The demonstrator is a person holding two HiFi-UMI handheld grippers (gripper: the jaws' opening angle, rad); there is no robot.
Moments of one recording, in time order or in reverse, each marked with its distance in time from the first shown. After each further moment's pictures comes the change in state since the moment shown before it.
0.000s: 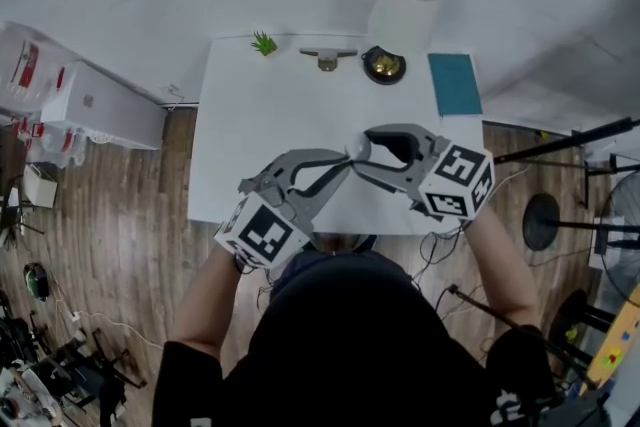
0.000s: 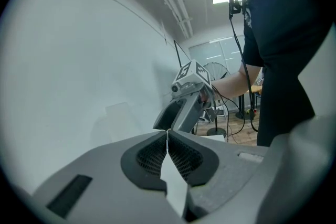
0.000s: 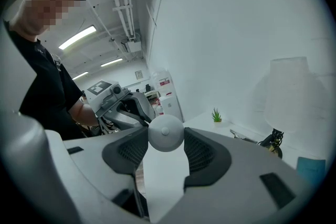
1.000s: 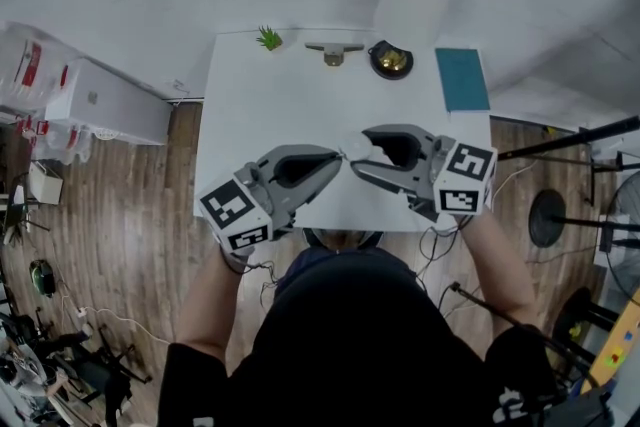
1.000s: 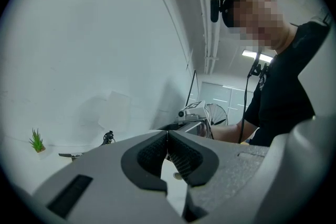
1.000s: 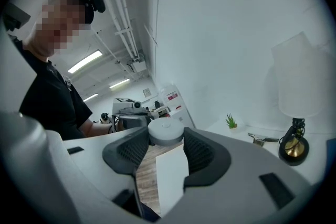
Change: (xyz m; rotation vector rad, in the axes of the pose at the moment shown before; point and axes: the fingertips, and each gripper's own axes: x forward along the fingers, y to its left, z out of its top) left arm -0.028 0.019 0.002 -0.507 -0.167 -0.128; right arm 0.005 0.010 0.013 0.117 -0.183 0.133
